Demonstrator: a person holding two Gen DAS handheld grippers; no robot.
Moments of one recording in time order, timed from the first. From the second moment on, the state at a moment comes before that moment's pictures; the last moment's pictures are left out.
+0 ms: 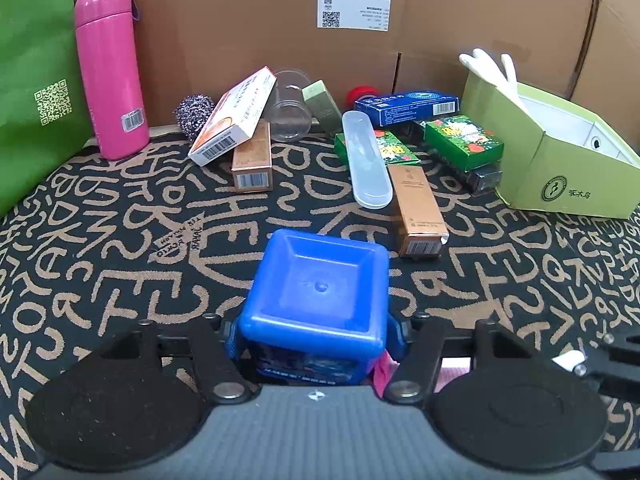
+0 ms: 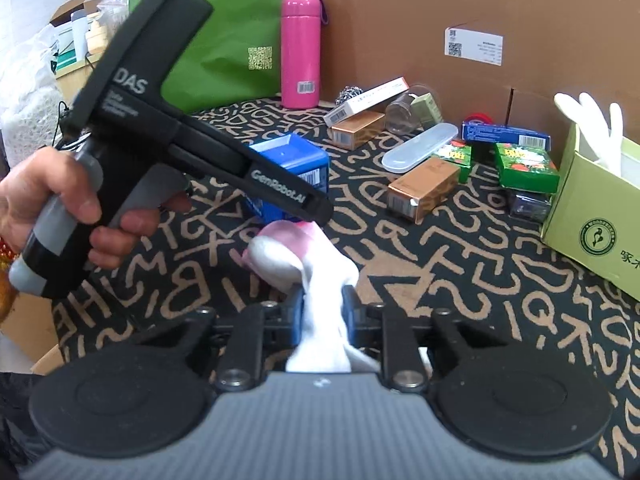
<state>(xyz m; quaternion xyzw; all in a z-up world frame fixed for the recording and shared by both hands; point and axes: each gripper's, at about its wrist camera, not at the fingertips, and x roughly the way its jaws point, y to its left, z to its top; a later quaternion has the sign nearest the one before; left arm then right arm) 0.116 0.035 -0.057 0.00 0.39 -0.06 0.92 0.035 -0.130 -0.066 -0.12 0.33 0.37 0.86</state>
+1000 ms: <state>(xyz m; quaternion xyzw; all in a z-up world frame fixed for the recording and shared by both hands) 0.165 -0.125 0.062 0.00 0.25 -0.24 0.94 0.111 -0.314 0.036 0.02 0.21 0.11 0.97</state>
